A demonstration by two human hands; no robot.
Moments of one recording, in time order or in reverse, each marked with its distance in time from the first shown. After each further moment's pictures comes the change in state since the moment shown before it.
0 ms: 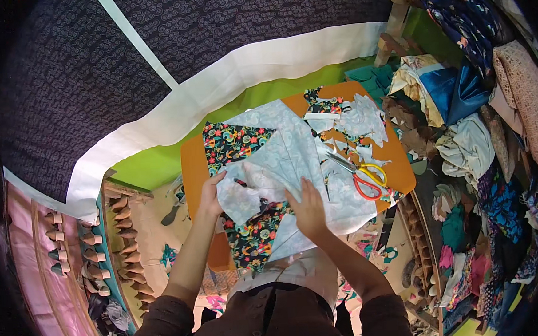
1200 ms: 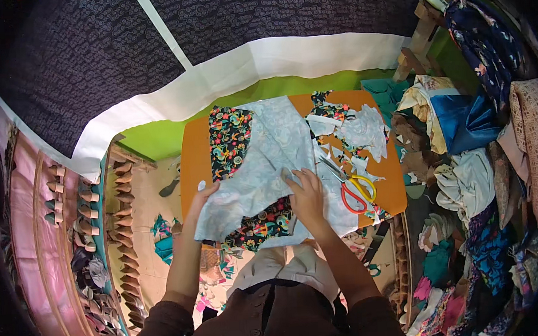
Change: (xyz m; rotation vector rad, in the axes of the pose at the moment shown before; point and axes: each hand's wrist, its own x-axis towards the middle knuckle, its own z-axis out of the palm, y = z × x) left_hand -0.053 -0.079 0.061 0.260 0.441 0.084; right_hand 0.016 0.054 -0.045 0.438 0.208 0.023
